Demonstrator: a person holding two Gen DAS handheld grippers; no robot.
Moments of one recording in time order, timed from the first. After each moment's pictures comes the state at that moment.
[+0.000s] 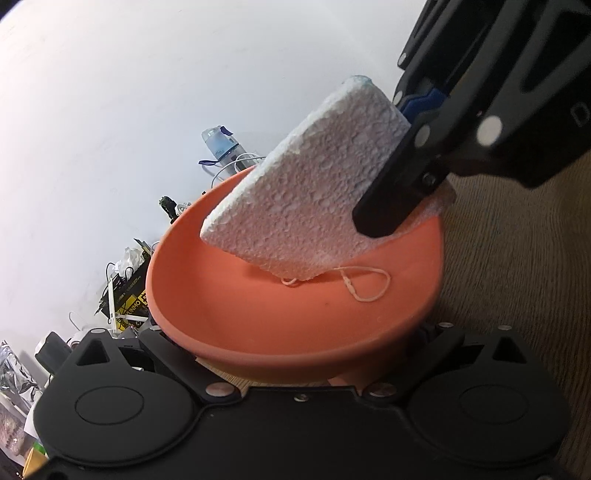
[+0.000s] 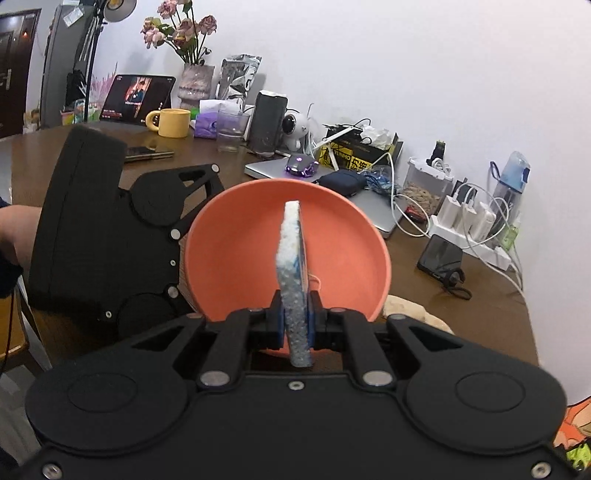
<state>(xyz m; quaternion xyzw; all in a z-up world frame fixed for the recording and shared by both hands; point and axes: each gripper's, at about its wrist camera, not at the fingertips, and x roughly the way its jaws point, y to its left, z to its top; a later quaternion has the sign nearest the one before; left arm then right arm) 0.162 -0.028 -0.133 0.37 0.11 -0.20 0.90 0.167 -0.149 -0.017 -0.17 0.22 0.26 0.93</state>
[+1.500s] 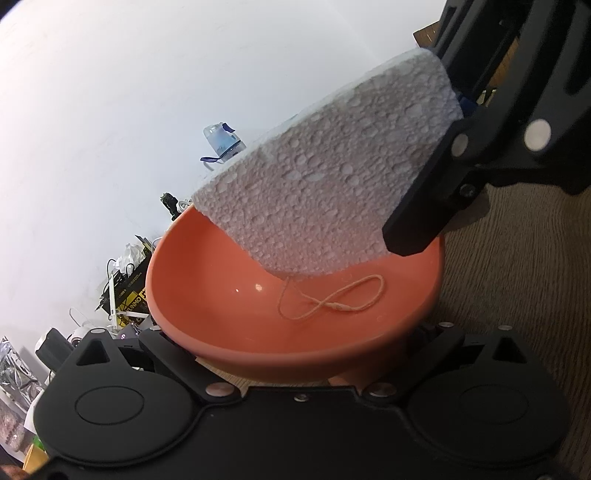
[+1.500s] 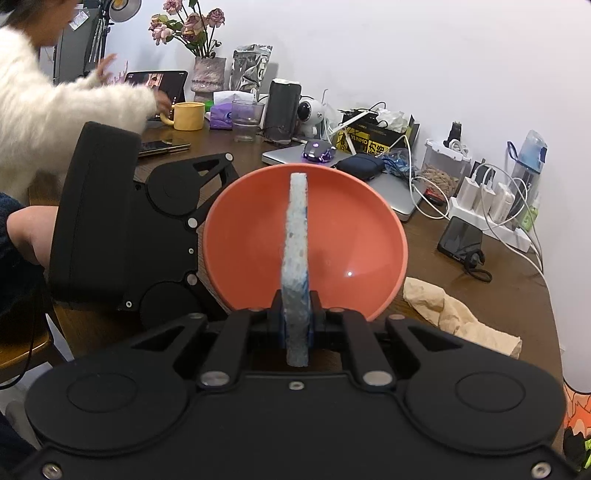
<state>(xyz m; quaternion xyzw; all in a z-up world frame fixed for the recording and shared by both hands) 0.183 0.001 -0.110 0.36 0.11 -0.20 0.90 0.172 -0.158 -0.019 -0.15 0.25 0.29 0.91</state>
